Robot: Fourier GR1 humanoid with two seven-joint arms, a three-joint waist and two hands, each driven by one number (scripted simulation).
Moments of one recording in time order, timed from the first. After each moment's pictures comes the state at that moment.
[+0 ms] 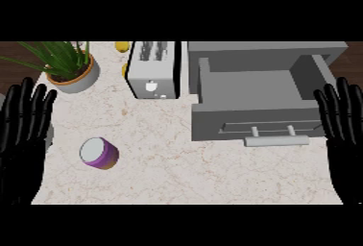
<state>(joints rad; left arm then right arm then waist) 0.02 0.10 -0.01 -2.10 0.00 0.02 0.01 0.01 -0.07 0.01 -2.10 0.01 0.02 0.02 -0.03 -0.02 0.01</state>
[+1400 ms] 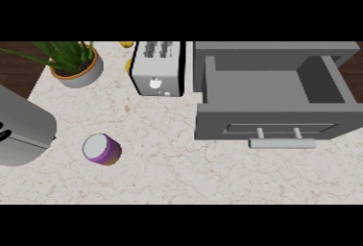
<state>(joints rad) 0.18 0.59 0.37 -1.87 0.78 -0.73 0.19 0.28 -0.12 -0.28 -2.14 -0.19 0.10 0.13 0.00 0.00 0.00</state>
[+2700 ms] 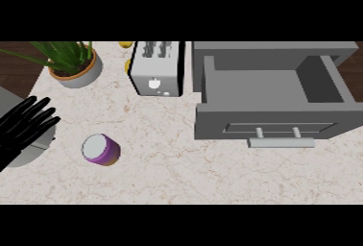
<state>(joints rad) 0.01 0.47 0.24 -1.73 0.87 -0.56 0.46 0.42 -0.12 -0.53 -2.14 -0.39 0.34 0.08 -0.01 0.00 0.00</state>
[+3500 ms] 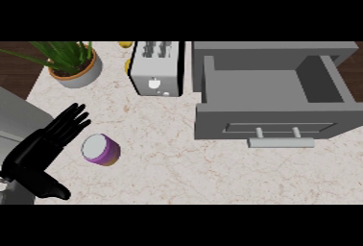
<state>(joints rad) -0.05 0.29 0.19 -1.48 0.45 -0.61 0.20 0.42 -0.09 -0.61 -2.16 -0.43 0.43 0.12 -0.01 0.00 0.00</state>
